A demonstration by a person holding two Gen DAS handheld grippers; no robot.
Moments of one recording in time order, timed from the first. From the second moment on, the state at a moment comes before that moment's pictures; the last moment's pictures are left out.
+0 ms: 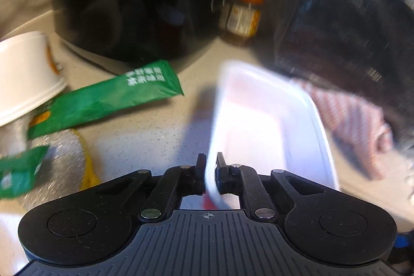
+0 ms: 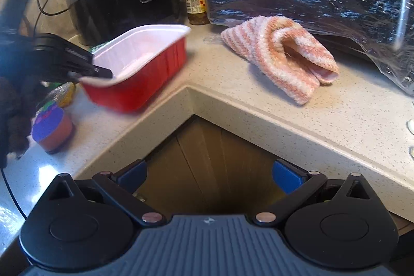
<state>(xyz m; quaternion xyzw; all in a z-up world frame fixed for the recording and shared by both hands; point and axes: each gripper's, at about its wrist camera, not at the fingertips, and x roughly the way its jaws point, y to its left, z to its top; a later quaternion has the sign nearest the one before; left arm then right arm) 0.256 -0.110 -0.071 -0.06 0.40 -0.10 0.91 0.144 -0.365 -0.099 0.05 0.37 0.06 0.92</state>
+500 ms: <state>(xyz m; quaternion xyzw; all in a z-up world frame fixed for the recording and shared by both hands) 0.056 0.069 -0.029 -0.19 0.32 0.09 0.92 0.161 -0.238 -0.078 -0.02 0.34 0.23 0.91</state>
